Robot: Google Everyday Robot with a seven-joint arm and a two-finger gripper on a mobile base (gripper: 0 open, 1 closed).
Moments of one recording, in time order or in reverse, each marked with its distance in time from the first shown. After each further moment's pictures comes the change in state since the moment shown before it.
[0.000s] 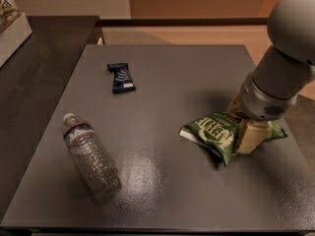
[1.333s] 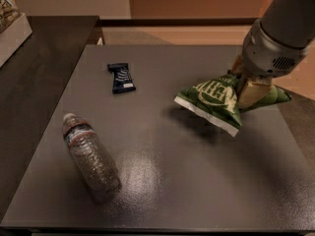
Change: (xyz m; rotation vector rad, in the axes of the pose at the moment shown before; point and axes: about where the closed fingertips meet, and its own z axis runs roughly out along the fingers) arm -0.034 -0.032 -0.083 0.086 -0.058 -0.061
